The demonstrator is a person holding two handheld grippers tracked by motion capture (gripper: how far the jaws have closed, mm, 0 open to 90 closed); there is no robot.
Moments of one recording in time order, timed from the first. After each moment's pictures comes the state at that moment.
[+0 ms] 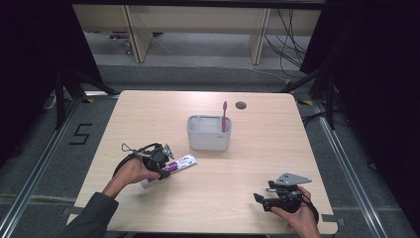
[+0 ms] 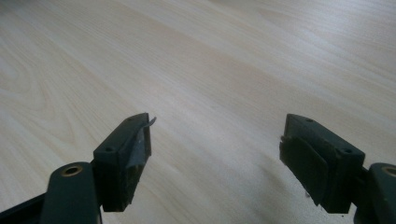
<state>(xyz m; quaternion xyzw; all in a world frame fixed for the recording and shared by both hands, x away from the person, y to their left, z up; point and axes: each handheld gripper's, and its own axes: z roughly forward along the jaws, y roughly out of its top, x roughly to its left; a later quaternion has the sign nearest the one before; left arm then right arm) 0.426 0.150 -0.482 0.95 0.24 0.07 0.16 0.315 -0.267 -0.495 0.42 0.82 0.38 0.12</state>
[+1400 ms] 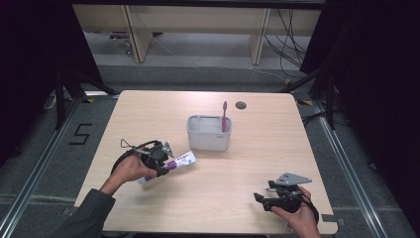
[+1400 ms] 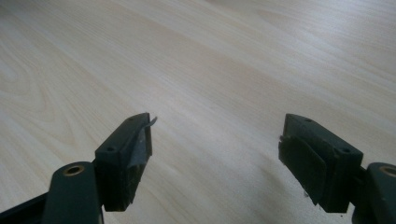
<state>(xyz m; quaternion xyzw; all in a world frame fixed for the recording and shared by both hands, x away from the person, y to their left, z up) 0.422 0.154 -0.458 0.96 0.21 0.08 0.17 0.316 -0.268 -0.495 0.42 0.82 0.38 0.13</state>
